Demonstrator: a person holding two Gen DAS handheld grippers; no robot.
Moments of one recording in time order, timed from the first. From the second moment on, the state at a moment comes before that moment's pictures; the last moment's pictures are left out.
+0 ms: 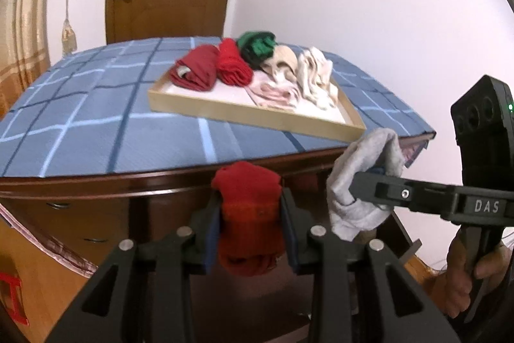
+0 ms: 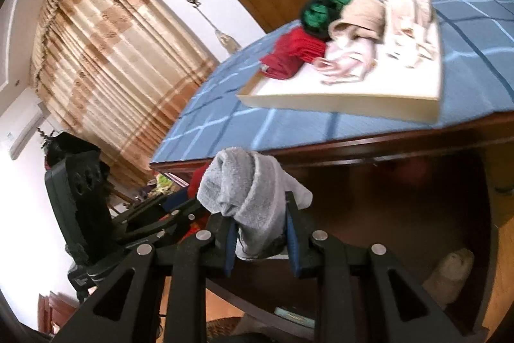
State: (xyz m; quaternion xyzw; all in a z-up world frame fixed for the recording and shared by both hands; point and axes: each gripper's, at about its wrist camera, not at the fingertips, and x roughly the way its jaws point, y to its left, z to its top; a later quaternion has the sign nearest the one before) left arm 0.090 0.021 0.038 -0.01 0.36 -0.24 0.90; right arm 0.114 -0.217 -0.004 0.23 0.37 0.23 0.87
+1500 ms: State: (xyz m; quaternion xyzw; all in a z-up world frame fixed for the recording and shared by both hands) left arm 0.212 0.042 0.103 0.01 0.31 -0.21 0.93; right arm 0.230 -0.256 0.037 0.35 0.32 0.16 0.86
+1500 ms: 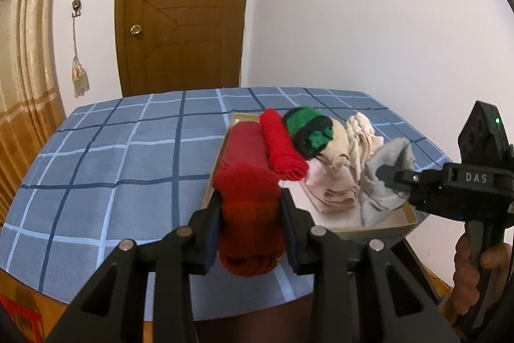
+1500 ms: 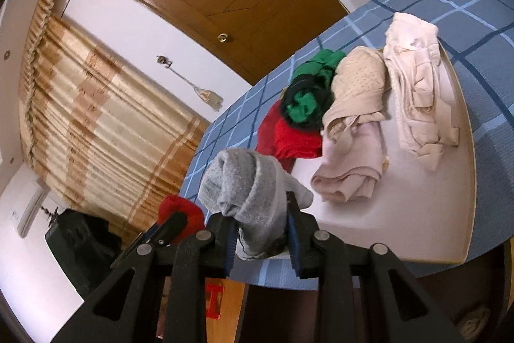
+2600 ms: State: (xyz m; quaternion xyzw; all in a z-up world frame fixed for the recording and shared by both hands) left arm 0.292 0.005 0.053 0.06 0.38 -0.22 0.90; right arm 0.319 -0.213 -0.025 0.41 0.39 0.13 0.82
